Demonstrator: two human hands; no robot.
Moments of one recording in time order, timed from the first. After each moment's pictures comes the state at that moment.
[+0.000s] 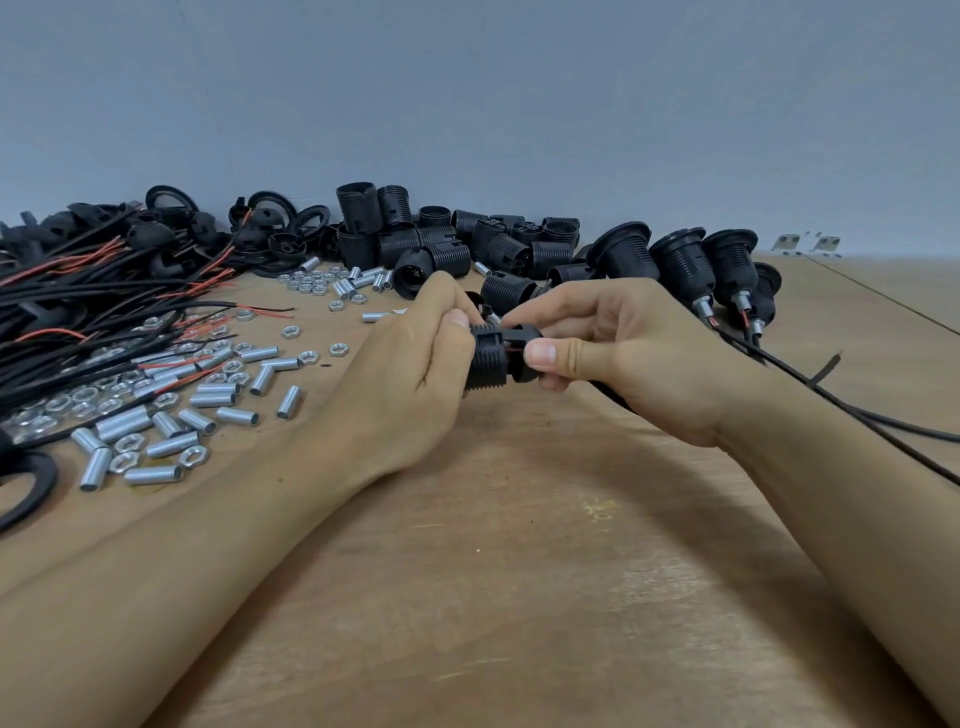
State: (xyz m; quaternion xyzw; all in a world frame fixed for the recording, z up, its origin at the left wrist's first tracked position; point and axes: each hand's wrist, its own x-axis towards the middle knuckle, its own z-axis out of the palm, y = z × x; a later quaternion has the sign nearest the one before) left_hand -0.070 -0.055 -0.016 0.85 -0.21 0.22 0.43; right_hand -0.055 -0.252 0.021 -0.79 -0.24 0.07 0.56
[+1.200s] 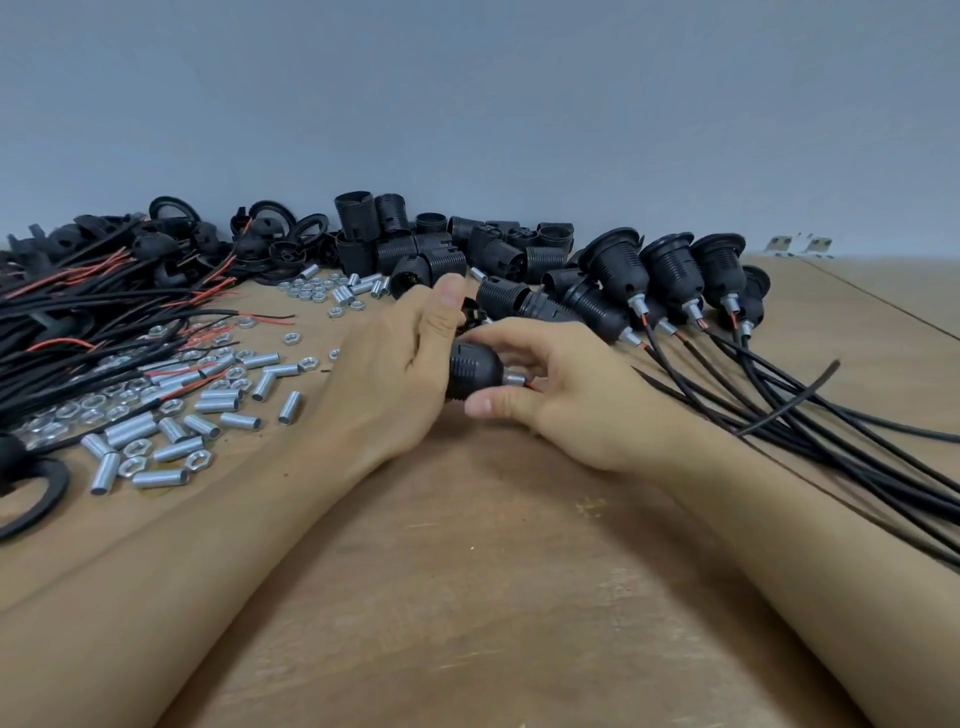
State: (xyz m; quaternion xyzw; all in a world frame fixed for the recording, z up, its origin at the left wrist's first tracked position) left_hand -0.058 -0.053 -0.020 0.87 -0.12 0.27 0.39; right_hand -0.061 -0.227 0.000 -0.84 -0.29 0.03 0.46
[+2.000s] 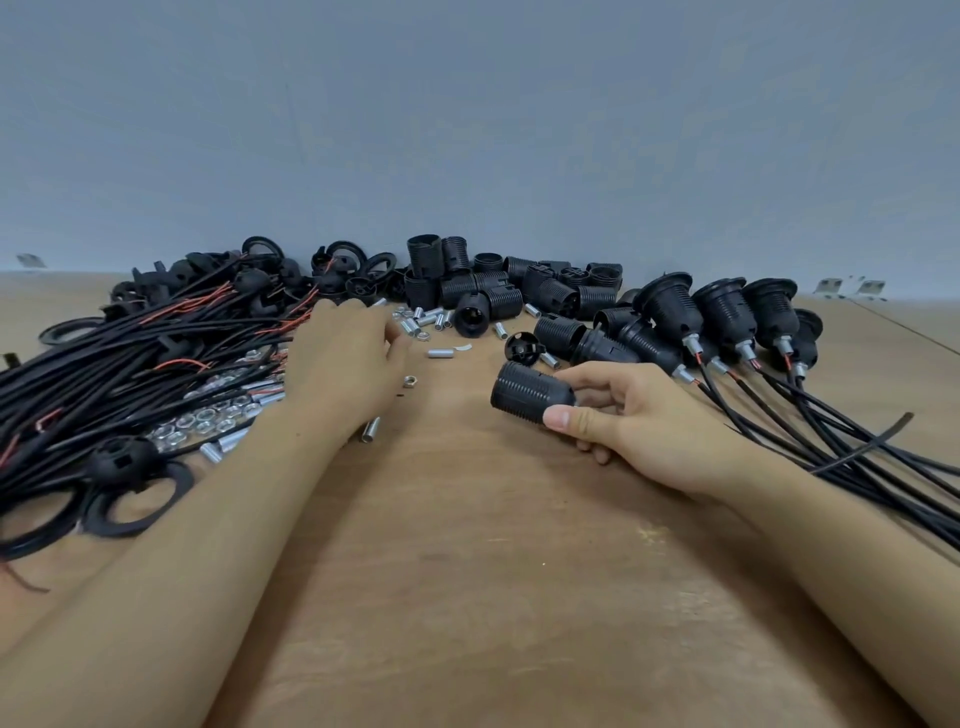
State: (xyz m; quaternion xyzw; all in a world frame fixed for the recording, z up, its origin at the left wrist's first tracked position) left_hand -0.030 0.033 -0.009 0.96 0.04 0.26 0.12; right_hand -0.054 -0.233 -0.007 -0.81 -0.22 0.07 0.53
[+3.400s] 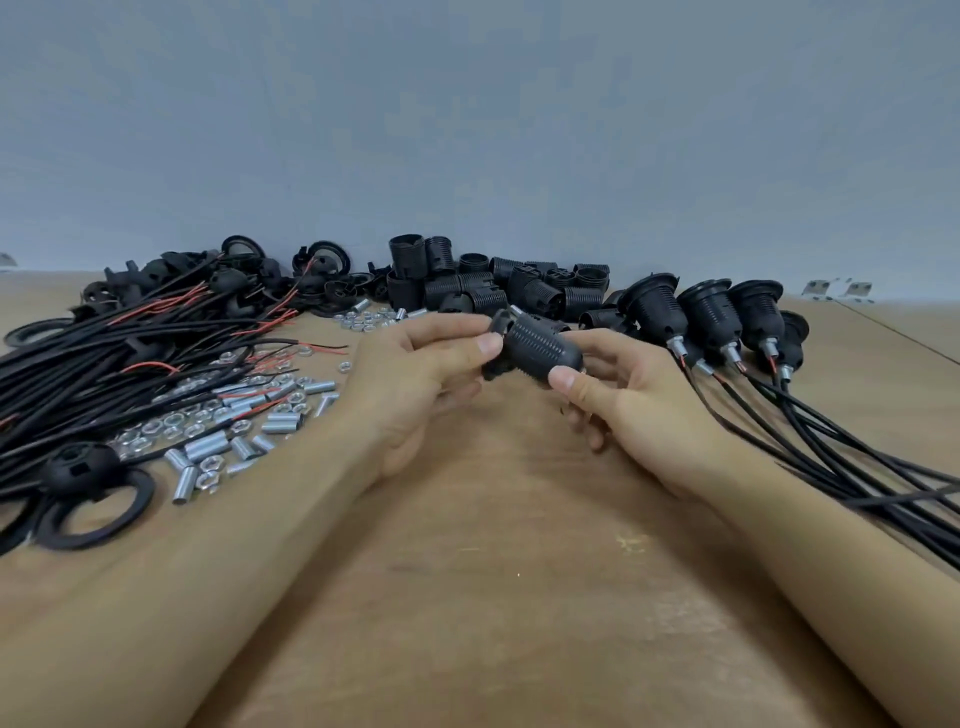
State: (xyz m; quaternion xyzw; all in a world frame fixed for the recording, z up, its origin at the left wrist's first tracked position) left_hand -0.063 -0.040 0.006 0.62 0.02 0.04 0.78; right_hand -0.049 -0.233 -0.003 -0.77 -0.18 -0.01 0.61
